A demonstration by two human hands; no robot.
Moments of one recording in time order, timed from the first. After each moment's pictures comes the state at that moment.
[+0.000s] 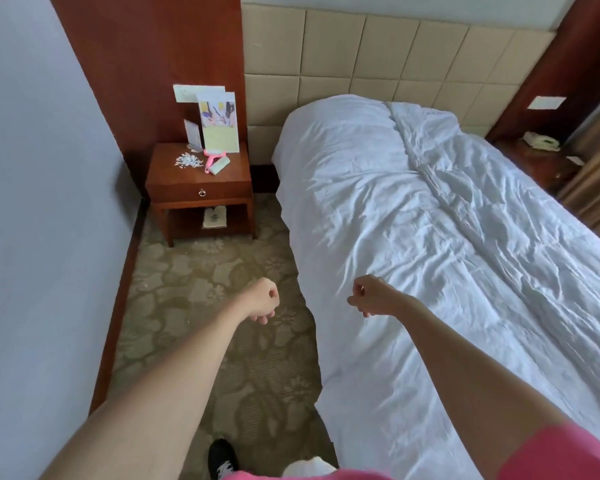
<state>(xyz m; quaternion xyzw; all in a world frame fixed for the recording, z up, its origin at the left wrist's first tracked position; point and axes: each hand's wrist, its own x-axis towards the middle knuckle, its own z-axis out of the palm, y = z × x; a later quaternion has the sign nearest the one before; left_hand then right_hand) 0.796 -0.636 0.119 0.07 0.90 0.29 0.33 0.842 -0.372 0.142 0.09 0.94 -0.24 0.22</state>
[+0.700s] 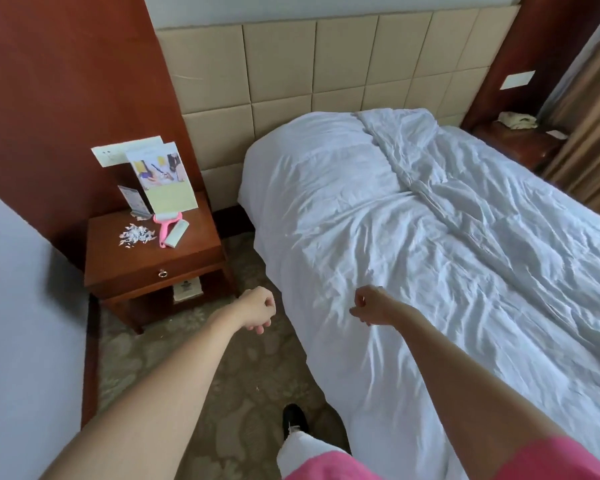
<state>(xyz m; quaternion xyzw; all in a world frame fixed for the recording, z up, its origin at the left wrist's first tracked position) 0.409 -0.569 0.123 0.16 0.90 0.20 0.35 0.508 -0.312 0.120 0.18 0.92 -0.27 0.22</state>
